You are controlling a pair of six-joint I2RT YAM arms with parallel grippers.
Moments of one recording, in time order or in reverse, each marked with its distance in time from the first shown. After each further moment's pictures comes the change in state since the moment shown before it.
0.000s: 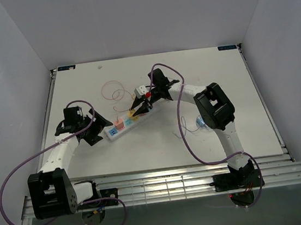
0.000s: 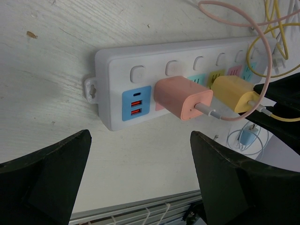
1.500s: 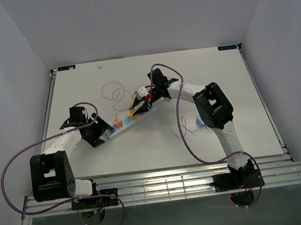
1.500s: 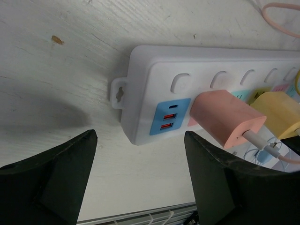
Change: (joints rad) left arm -0.022 0.164 0.001 0.026 -0.063 -0.034; right arm -0.009 0.032 0.048 -0.095 0.013 -0.141
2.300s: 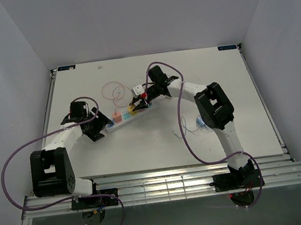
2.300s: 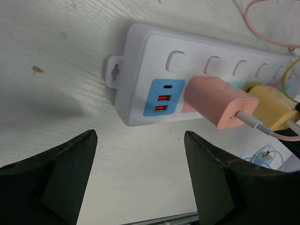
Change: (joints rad) left arm -0.023 0.034 0.069 0.014 -0.046 -0.014; right arm 0.001 -0.011 0.042 -0.047 0.164 0.003
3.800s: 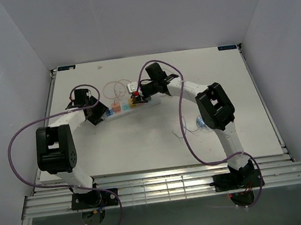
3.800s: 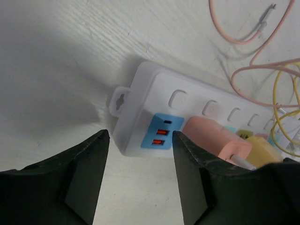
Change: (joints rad) left arm -0.033 0.248 0.199 0.134 -0.137 -0.031; right arm 0.008 -0.017 0.030 0.023 0.282 0.082
